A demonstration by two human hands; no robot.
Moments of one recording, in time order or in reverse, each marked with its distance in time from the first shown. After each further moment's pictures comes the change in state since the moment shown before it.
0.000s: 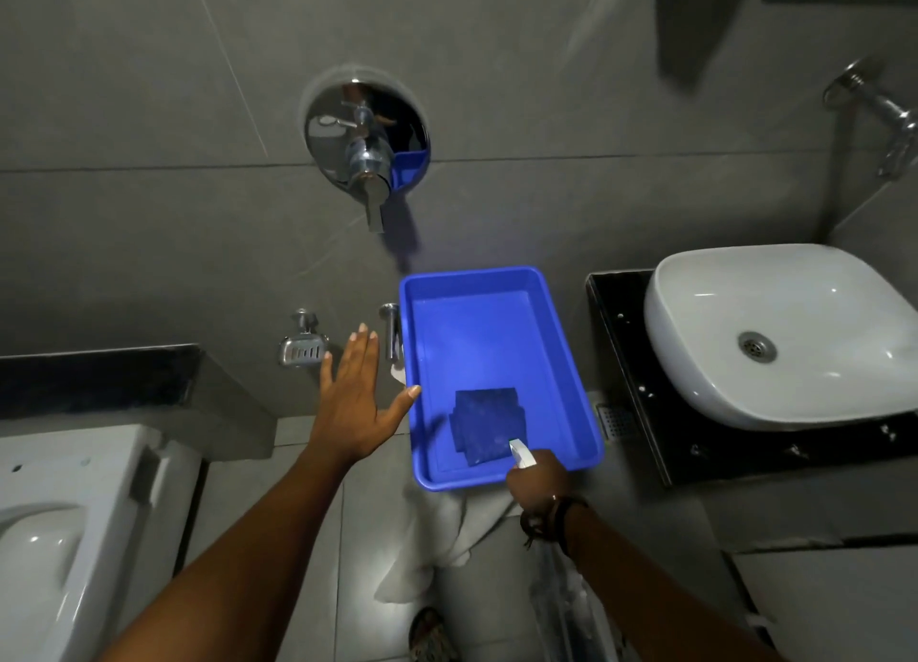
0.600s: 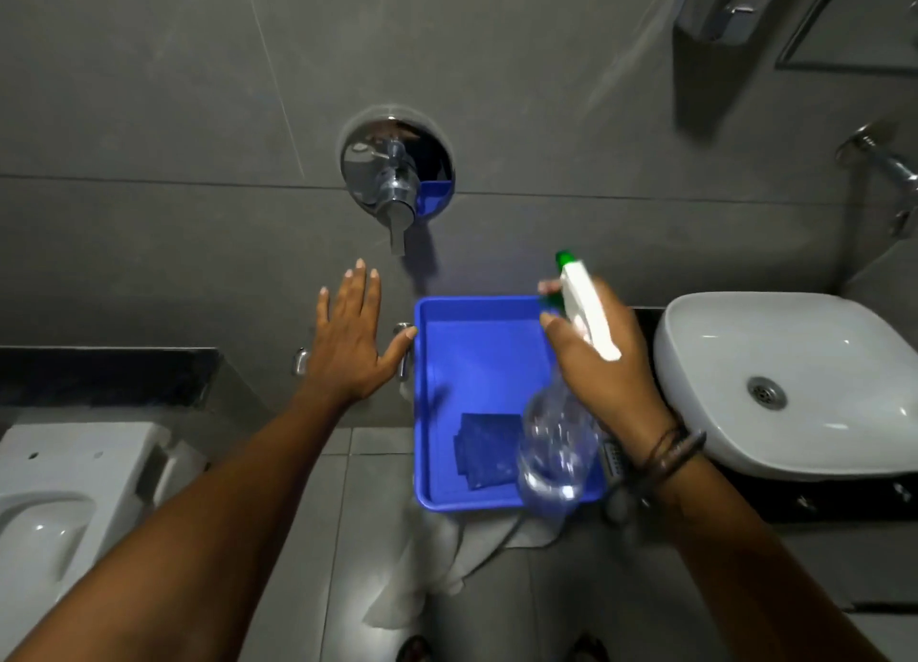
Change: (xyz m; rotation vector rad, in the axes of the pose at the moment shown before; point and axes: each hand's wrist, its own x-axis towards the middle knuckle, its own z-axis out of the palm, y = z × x) left_hand 0.064 0.009 -0.062 0.168 0.172 0.041; right_hand -0.058 -0.147 -0.144 0.397 0.286 -0.904
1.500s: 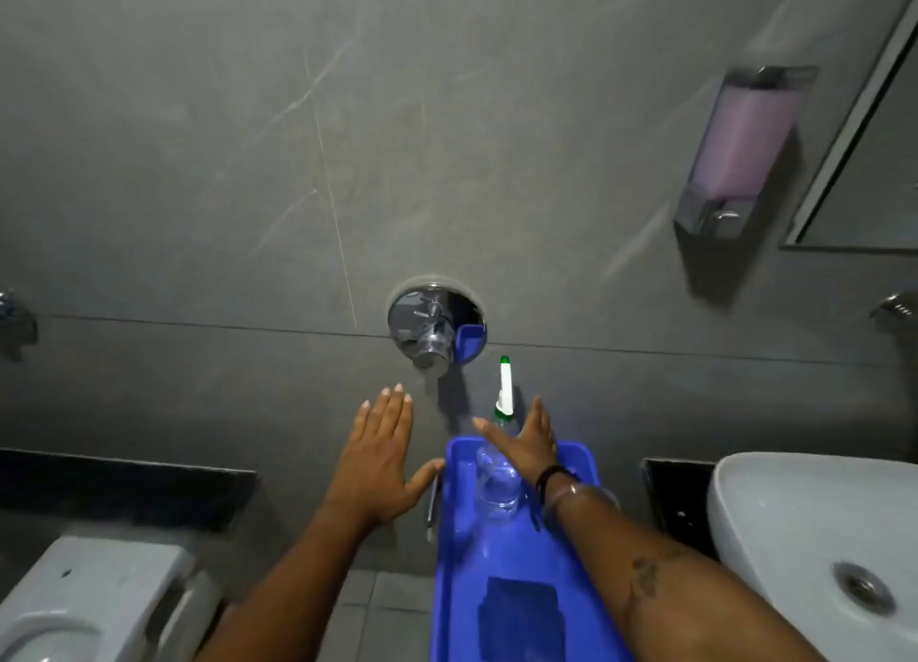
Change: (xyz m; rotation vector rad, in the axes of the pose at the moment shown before) left_hand 0.026 0.013 -0.030 0.194 -0.009 -0.008; right_hand 0.122 0.125 0.106 -0.251 -0.233 0.387
